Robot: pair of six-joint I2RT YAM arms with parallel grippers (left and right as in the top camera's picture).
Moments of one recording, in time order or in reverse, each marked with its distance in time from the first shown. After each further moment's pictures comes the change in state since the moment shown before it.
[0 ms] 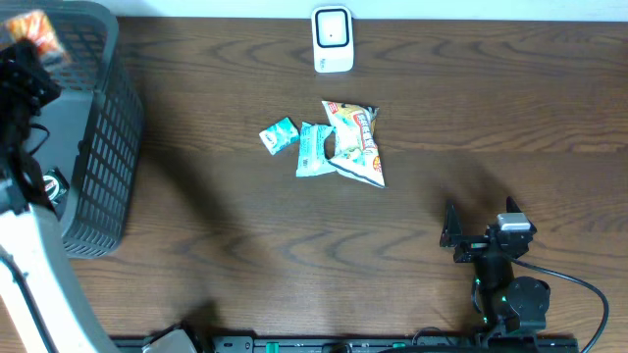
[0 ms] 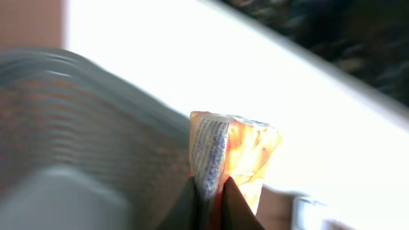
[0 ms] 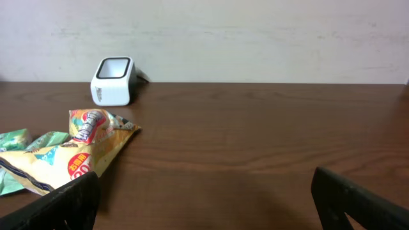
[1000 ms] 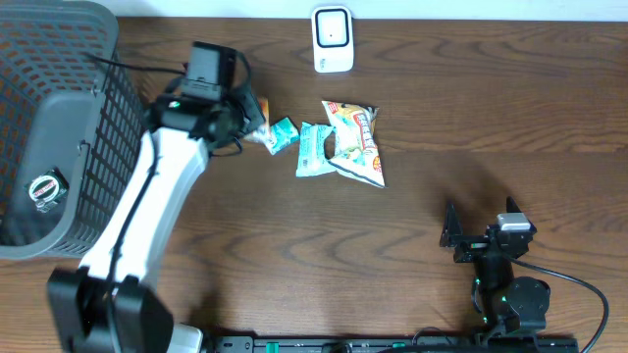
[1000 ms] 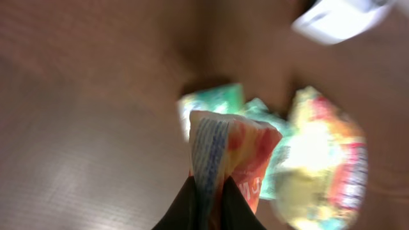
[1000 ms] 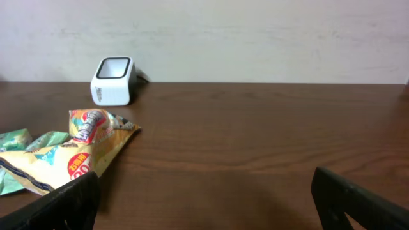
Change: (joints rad) left arm -0.773 0.355 -0.001 -0.468 -0.406 -0.294; right arm 0.000 0.000 0.000 0.000 0.000 0.000
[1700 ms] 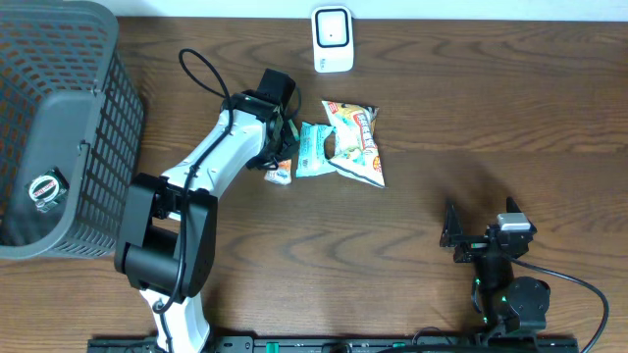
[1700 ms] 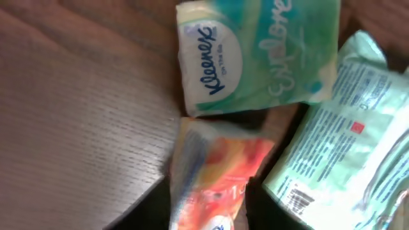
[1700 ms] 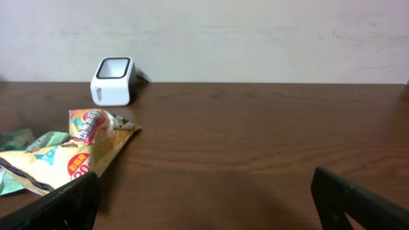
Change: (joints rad) left arm -0.116 0.314 0.000 0.037 -0.047 -0.030; right arm 0.000 0.000 0.000 0.000 0.000 0.000
